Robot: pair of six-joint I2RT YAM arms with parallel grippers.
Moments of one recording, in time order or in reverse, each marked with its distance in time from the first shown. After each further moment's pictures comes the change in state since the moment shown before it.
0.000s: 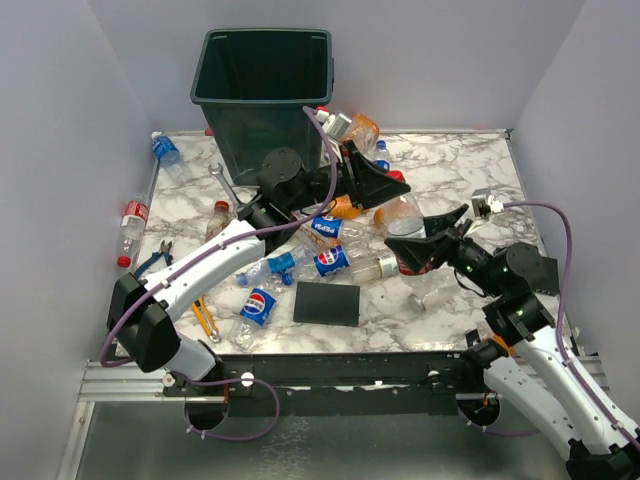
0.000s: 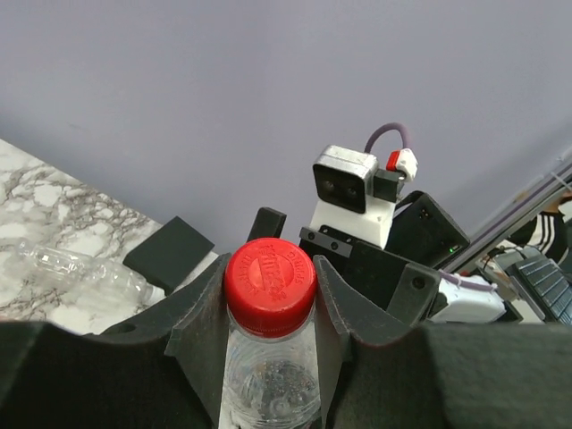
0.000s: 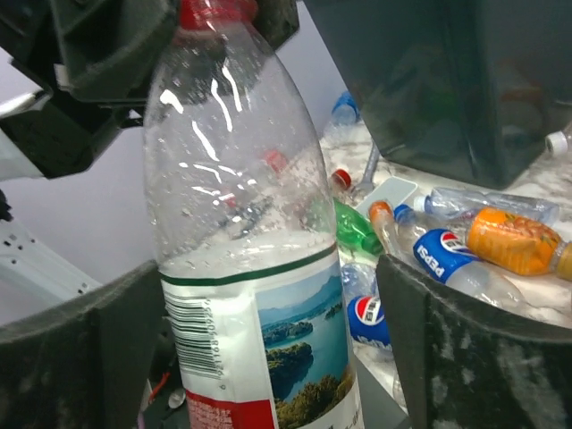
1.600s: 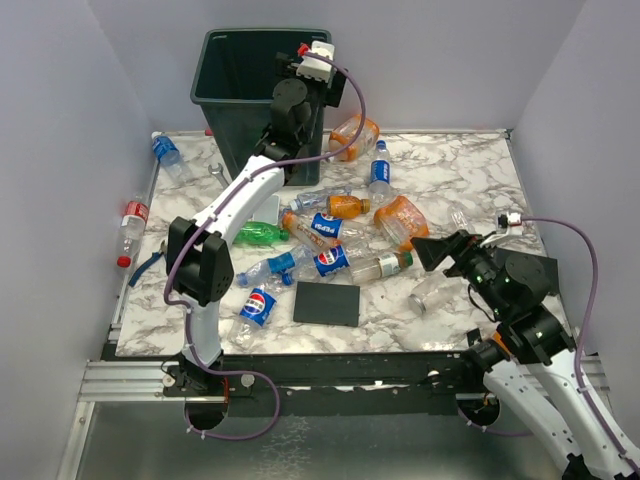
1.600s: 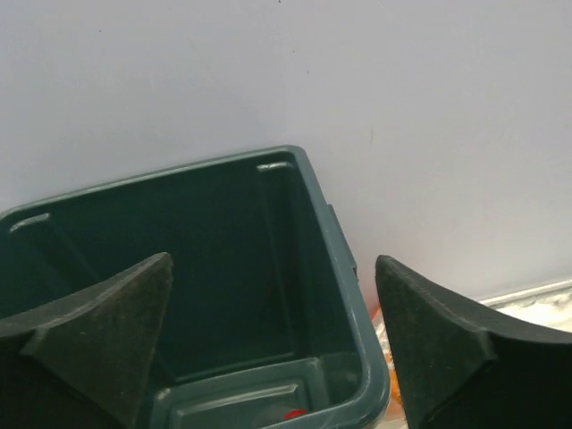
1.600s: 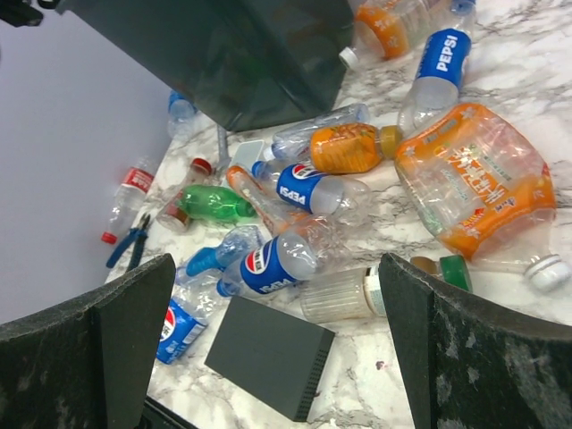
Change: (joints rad) left arm 0.255 0.486 0.578 -0.127 -0.900 0.999; right arm -0.001 -0.174 0.020 -0.482 0.413 0.043
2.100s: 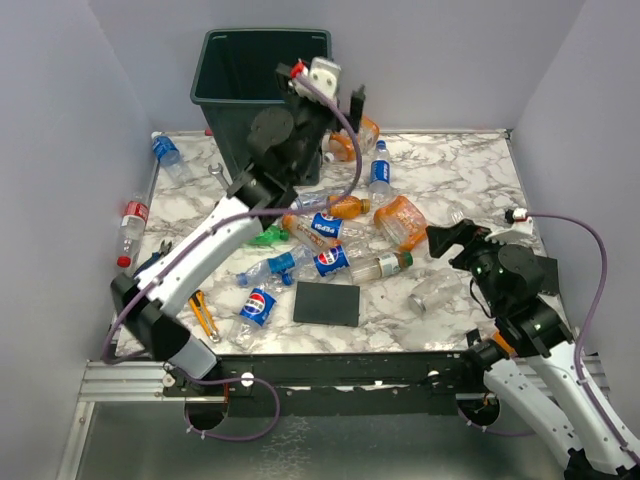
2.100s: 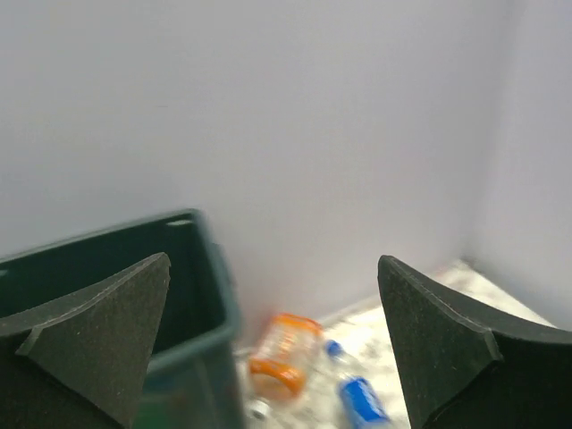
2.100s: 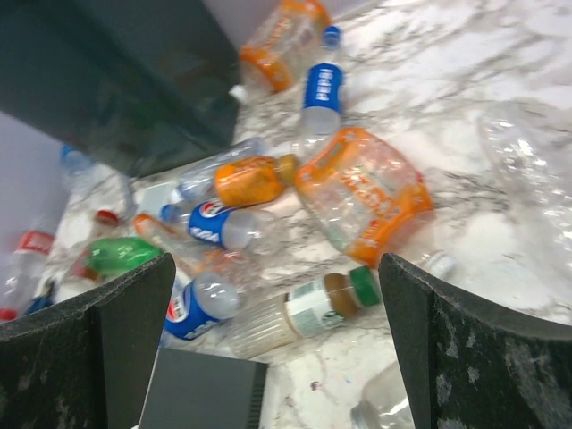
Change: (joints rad) left arm -0.153 -0.328 -0.153 -0.087 0.024 -0.038; right arm 0.000 0.068 0.047 -0.055 0.240 -0.047
